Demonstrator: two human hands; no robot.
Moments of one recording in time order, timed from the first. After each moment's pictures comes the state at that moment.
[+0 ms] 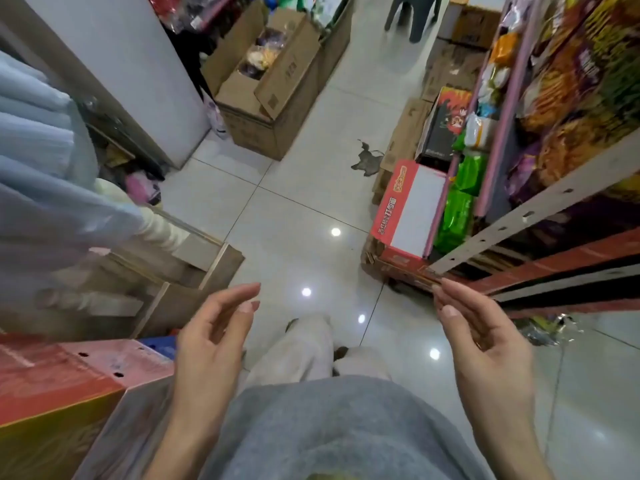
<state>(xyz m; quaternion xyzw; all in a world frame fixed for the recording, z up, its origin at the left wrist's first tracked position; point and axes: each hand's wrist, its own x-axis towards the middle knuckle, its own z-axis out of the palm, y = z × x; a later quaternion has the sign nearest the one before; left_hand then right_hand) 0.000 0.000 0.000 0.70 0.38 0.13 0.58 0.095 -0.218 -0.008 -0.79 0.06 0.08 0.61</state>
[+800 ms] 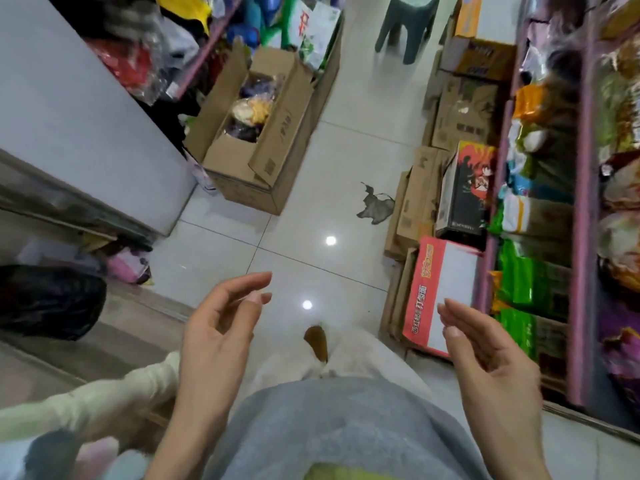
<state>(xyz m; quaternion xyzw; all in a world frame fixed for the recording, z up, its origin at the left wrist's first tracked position) 0.301 0.229 -0.008 0.69 0.33 0.08 0.64 0.352 -0.013 -0.020 -0.80 0.13 0.10 0.58</state>
